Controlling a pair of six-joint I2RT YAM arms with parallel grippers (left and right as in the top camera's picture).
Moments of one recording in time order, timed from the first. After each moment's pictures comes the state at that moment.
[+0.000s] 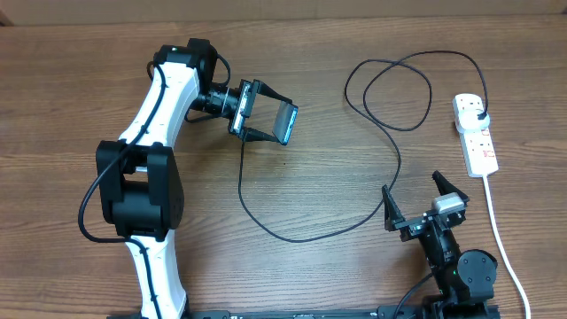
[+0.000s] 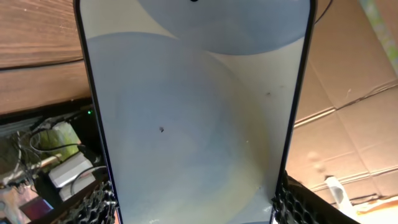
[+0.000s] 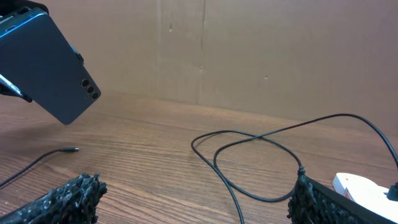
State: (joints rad) left arm -0.14 2.18 1.84 -1.34 1.24 -0.89; right arm 0.07 0.01 0.02 -0.02 -0.20 -0.06
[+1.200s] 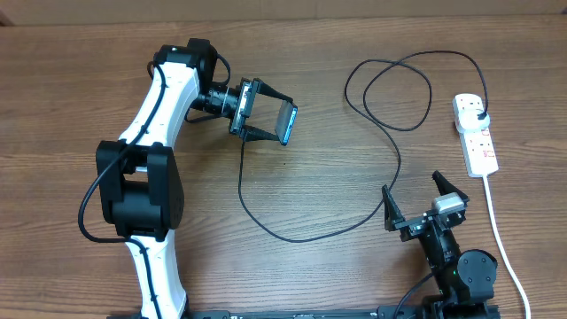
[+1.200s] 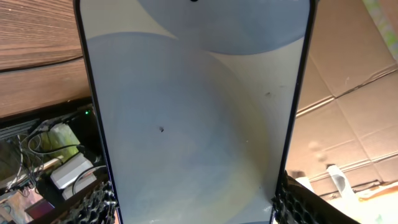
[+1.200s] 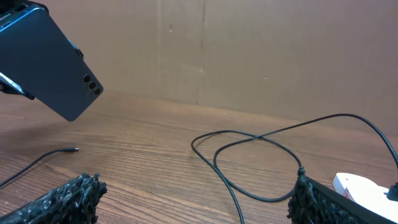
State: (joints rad) left arm -0.14 2.18 1.84 -1.34 1.26 -0.85; right arm 0.07 0.01 0.02 -0.02 -0.20 -0.06
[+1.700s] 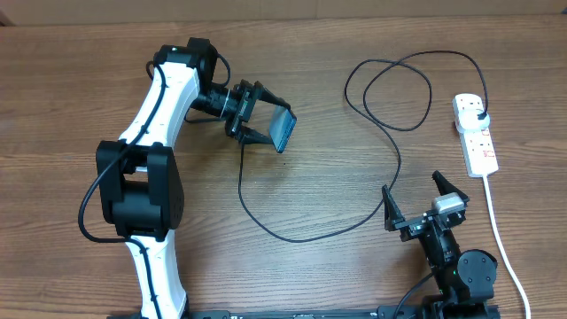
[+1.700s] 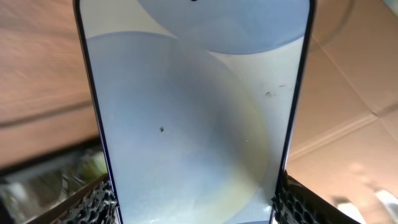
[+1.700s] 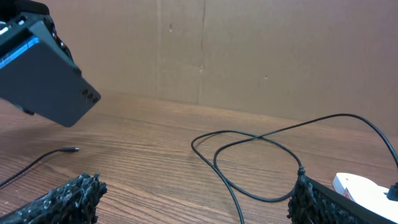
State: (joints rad) left arm -0.14 2.18 1.84 -1.32 1.09 -0.77; right arm 0.07 0.01 0.02 -0.02 -0.20 -0.06
